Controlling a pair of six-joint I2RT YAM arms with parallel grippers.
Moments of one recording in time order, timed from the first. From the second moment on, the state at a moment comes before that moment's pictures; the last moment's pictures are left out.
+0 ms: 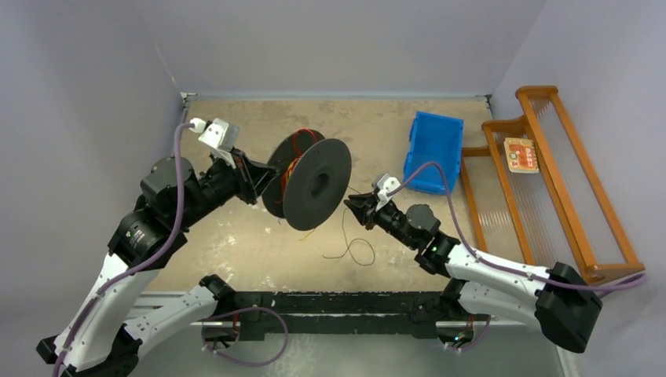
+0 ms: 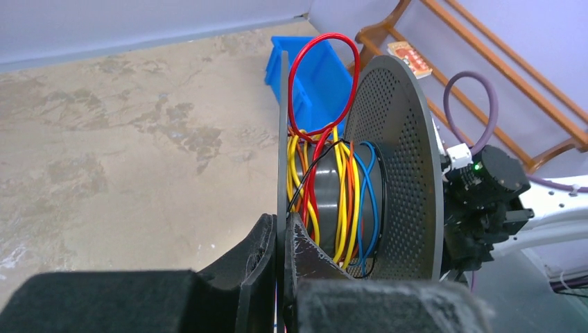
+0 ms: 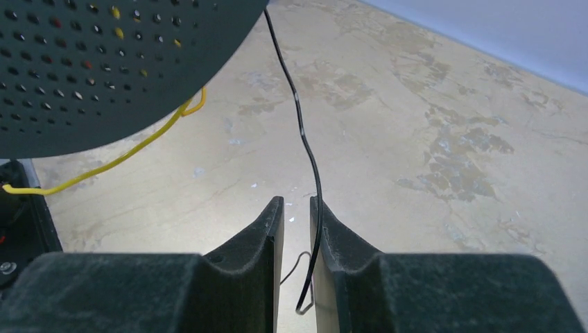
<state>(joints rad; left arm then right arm) -0.65 0.78 1.29 -0.64 0.08 -0.34 0.88 0.99 0.40 0.59 0.03 0.07</state>
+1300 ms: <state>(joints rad) -0.65 0.84 1.37 -0.48 -0.03 -0.52 0.85 1.14 0.28 0.81 0.10 0.04</state>
